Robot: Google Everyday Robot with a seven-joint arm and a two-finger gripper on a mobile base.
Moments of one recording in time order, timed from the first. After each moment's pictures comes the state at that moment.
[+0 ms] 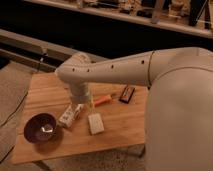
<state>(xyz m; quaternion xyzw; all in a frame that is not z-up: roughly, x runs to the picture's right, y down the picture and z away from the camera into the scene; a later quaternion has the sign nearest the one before) -0.108 0.103 0.703 -0.26 0.23 0.64 0.68</state>
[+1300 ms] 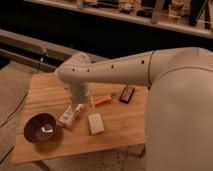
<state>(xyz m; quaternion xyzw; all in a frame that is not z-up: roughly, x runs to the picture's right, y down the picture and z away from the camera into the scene) -0.108 0.103 0.703 -0.26 0.23 0.64 0.68</state>
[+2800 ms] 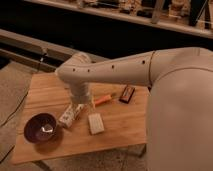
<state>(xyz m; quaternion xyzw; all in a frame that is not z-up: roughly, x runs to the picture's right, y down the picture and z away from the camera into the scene) -0.100 0.105 0.697 -0.26 0.23 0.63 0.69</state>
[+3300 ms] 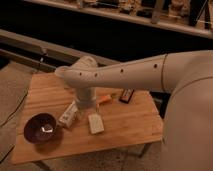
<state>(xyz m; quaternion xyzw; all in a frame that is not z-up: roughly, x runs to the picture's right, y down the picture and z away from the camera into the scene) -0.082 0.130 0.681 -0.29 0.21 0.57 0.74</state>
